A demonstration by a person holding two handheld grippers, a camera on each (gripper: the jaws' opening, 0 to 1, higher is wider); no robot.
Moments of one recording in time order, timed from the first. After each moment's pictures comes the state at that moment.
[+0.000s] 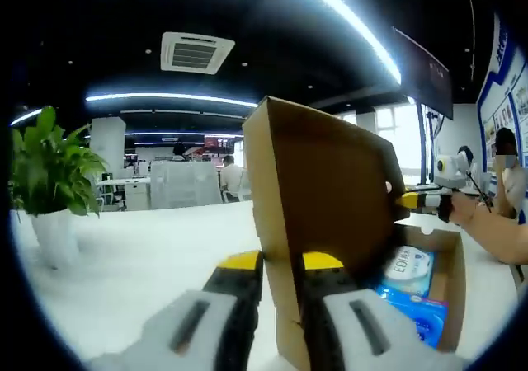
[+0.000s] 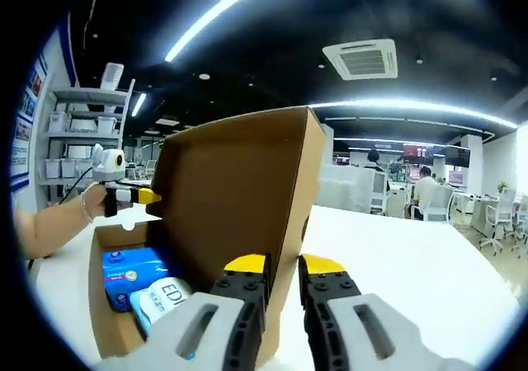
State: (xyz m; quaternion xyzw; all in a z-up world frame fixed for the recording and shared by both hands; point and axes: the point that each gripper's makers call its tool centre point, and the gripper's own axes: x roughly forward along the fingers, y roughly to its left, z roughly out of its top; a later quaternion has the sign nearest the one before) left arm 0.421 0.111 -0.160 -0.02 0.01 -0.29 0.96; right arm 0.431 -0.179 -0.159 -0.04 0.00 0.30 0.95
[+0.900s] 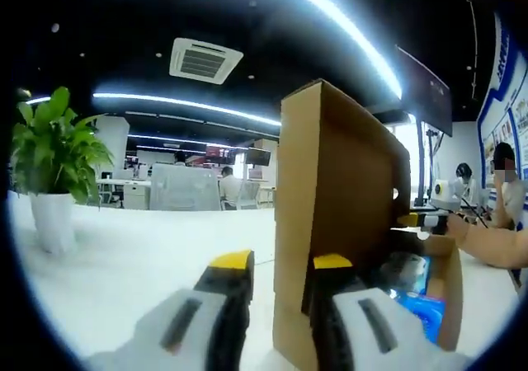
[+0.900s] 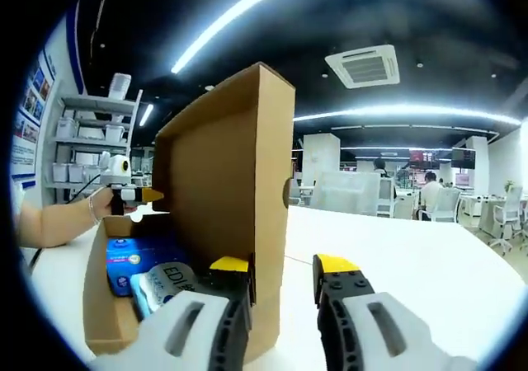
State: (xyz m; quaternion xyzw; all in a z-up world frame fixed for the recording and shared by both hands) left arm 0.413 0.118 -0.169 -0.04 -0.01 -0.29 0.96; right arm 0.423 -0.184 -0.181 -0.04 -0.01 0.32 0.95
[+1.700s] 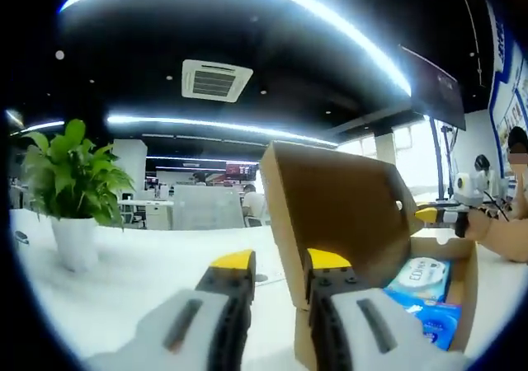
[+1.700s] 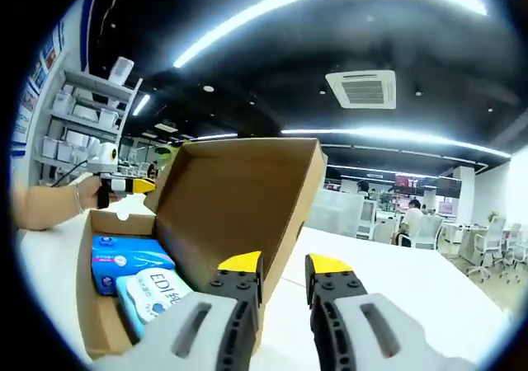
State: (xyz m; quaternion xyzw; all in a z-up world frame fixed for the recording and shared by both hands) left arm 0.418 0.136 -0.149 -0.02 -0.06 -0.24 0.97; right arm 0.421 -0.193 -0.158 -0.08 -0.06 0.28 0.96
